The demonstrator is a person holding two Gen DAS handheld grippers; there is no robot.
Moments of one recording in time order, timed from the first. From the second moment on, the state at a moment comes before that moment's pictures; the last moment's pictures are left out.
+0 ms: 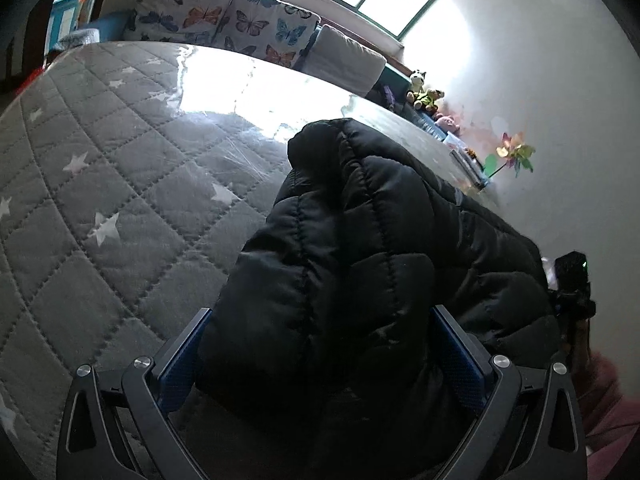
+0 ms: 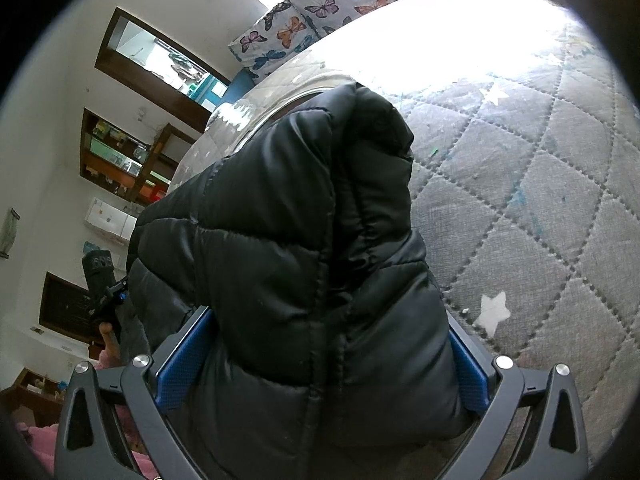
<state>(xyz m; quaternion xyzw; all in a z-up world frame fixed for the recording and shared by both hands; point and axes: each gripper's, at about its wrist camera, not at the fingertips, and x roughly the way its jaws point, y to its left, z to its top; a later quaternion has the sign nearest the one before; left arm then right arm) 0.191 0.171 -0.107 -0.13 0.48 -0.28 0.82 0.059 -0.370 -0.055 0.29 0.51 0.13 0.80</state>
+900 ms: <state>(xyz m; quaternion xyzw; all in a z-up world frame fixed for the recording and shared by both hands) 0.215 0.025 -0.010 -0.10 0.42 -0.29 0.86 0.061 -0.416 0.039 0.17 0.39 0.08 0.90</state>
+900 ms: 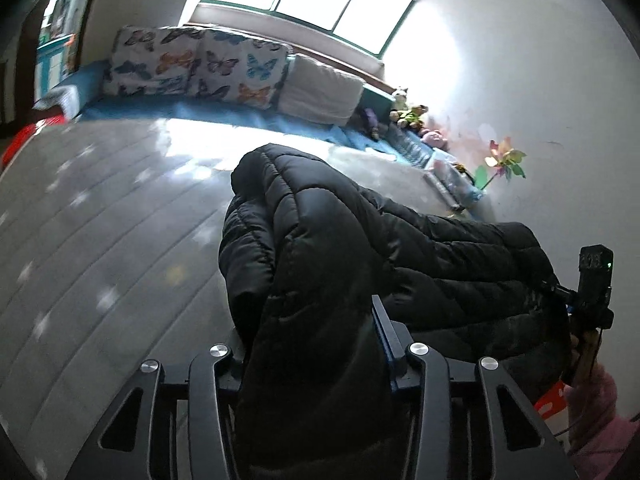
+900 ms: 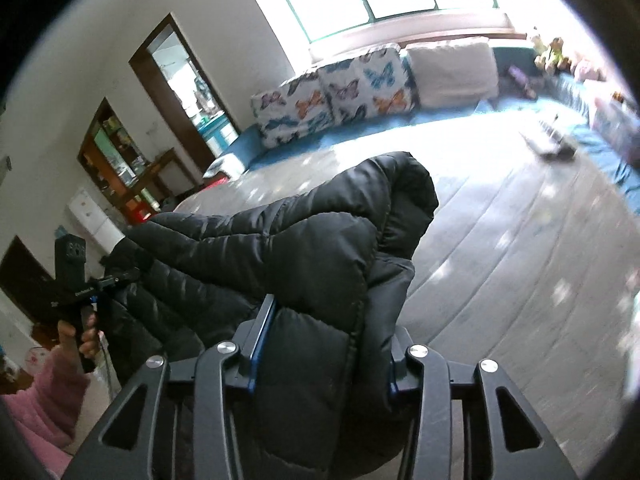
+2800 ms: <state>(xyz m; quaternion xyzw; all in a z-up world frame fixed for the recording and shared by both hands) 0.188 -0.155 -0.011 0.08 0.40 -0.20 0.89 0.084 -0.396 -0.001 0.02 0.43 -0.15 0.89</state>
